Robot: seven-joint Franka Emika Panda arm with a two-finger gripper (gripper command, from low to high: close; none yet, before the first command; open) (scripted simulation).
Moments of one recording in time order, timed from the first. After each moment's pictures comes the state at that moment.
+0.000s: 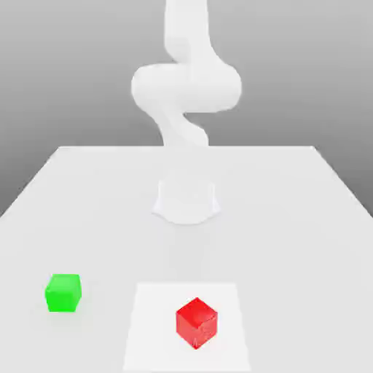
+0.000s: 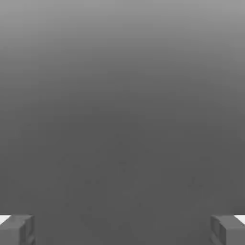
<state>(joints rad) -0.04 -0.71 0.04 -2.33 0.00 2.34 0.89</state>
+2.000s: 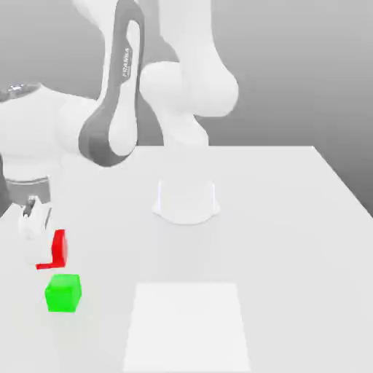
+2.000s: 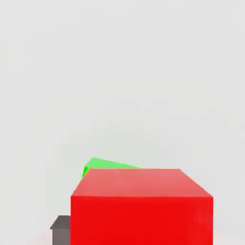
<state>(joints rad) -0.61 0.13 0.00 -2.68 0.00 2.81 1.54</state>
